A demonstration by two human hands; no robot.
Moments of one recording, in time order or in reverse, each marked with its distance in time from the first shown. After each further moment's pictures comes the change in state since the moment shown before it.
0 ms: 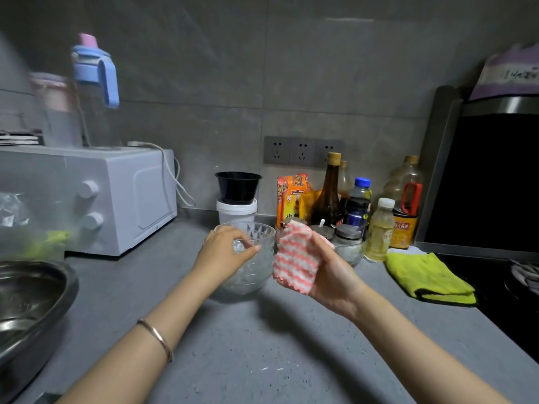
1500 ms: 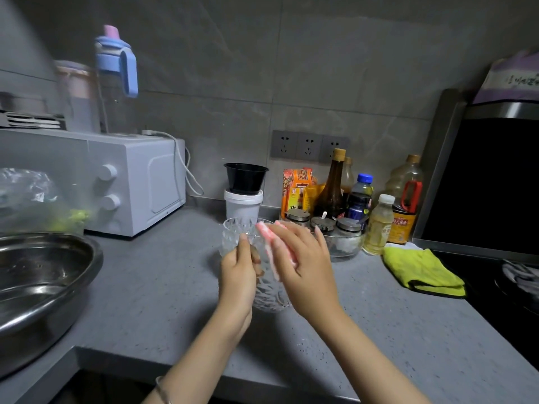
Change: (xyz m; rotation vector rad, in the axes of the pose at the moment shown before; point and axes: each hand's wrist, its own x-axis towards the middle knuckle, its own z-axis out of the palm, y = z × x) left_hand -0.089 0.067 0.014 -1.005 0.375 -0.409; right_hand -0.039 0.042 0.049 -1.348 0.279 -1.089
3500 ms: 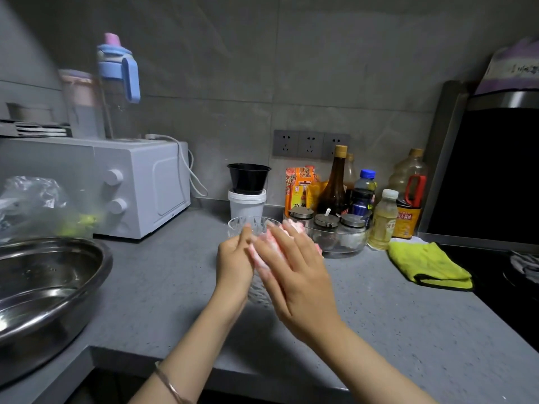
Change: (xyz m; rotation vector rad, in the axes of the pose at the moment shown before) left_hand 0.021 0.006 -0.012 0.062 -0.095 0.026; right_hand -0.027 -0.001 0.009 -0.199 0.011 -0.306
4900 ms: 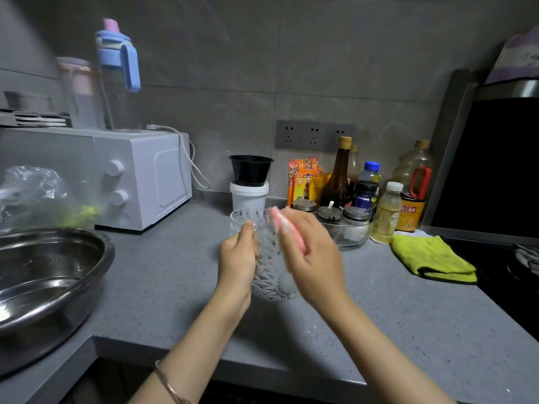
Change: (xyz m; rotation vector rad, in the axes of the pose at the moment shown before) left_hand -0.007 -0.004 0.002 -0.112 0.028 -0.065; right_hand 0.026 0.001 -0.010 0.317 0.033 0.336
